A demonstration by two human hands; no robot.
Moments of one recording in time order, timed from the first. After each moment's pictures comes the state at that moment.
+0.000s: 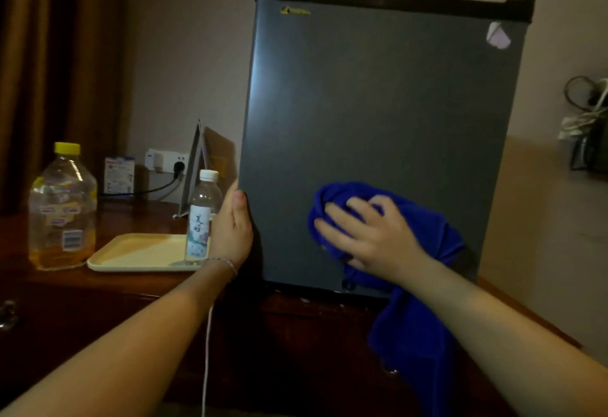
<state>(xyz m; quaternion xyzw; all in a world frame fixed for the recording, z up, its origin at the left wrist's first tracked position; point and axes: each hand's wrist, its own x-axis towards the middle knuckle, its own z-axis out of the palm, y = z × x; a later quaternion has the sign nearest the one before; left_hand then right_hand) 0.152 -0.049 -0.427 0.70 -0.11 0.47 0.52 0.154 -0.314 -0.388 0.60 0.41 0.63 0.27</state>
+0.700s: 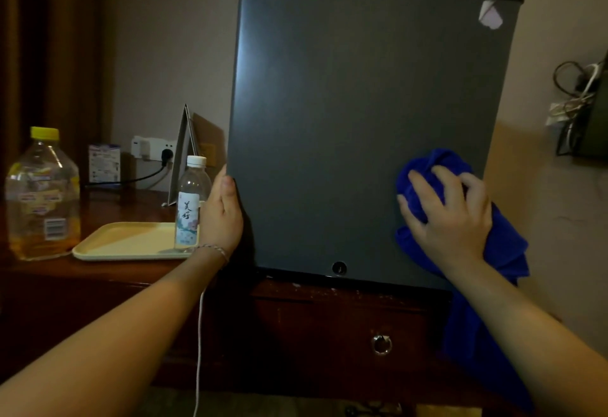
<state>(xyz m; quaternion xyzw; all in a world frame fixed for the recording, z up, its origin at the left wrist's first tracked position) 0.149 -0.057 -0.430 0.70 -0.11 0.47 0.53 0.152 -0.399 -0.399 0.64 0.12 0.75 0.08</state>
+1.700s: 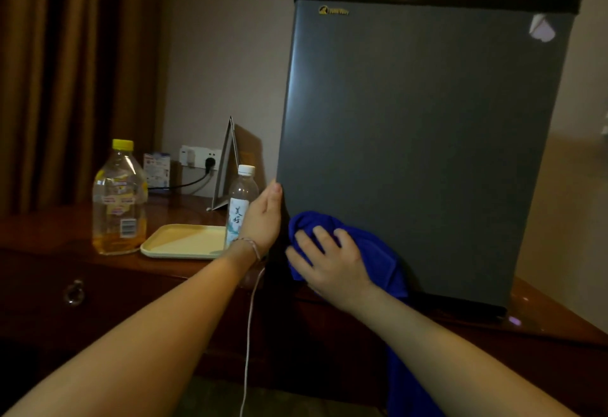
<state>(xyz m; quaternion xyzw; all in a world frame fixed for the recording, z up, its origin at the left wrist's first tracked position) 0.137 -0.036 -0.420 0.71 -0.14 0.35 0.59 0.146 -0.203 -0.468 0.62 0.41 0.66 0.13</state>
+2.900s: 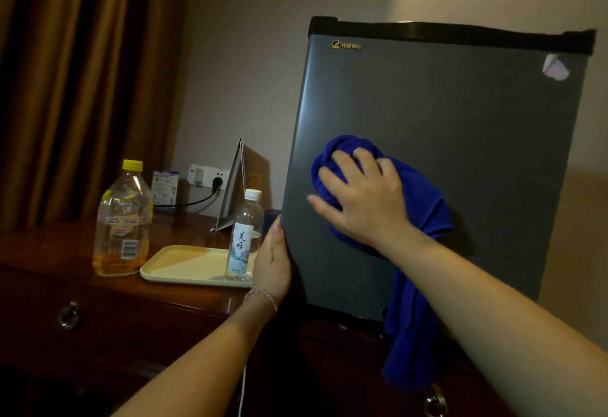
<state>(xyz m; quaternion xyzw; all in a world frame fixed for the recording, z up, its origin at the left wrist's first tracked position) 0.148 -0.055 -0.451 0.66 -0.08 0.38 0.64 0.150 -0.212 -0.320 0.62 0.32 0.71 0.12</state>
